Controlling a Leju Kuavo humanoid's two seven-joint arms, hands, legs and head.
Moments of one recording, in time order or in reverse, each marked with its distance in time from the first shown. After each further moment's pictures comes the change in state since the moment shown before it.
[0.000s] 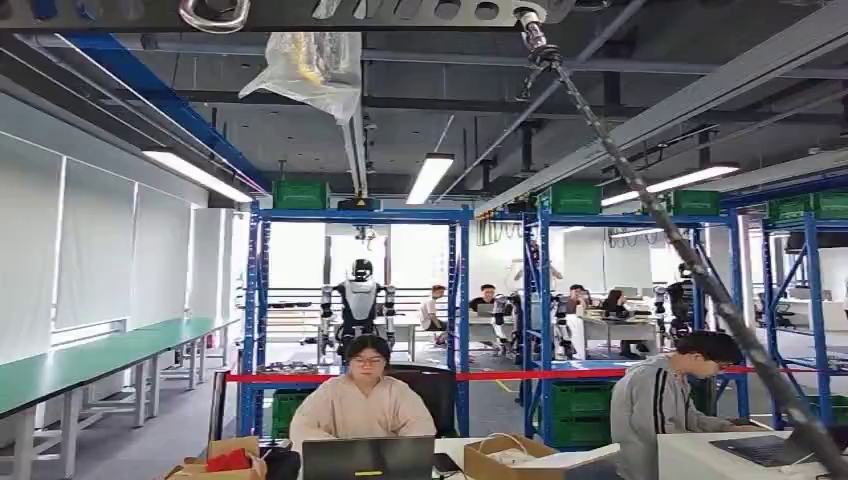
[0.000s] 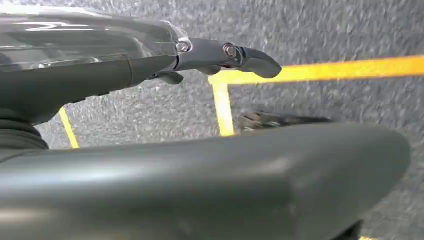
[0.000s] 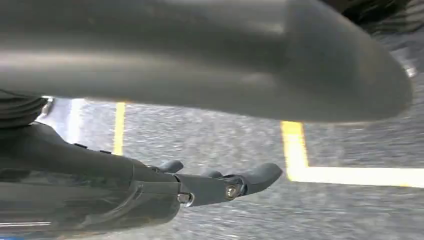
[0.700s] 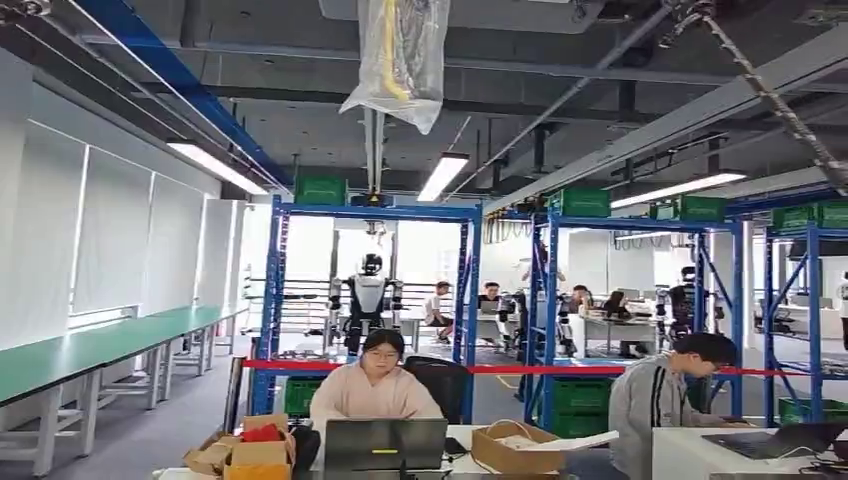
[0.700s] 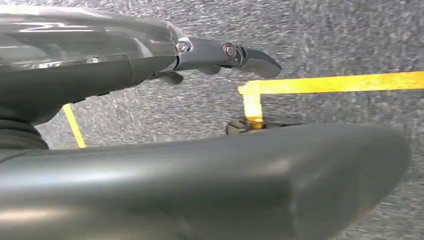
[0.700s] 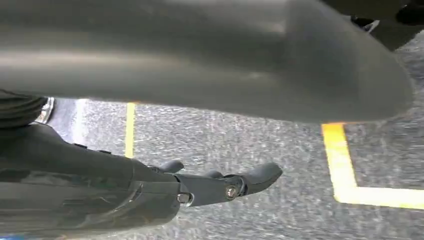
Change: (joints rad) left arm -0.009 0.002 -0.010 0.001 0.003 0.000 -0.012; right arm -0.015 0.014 -0.024 0.020 0.007 0.021 -0.030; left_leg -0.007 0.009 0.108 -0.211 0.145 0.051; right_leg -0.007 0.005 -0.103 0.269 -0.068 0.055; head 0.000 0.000
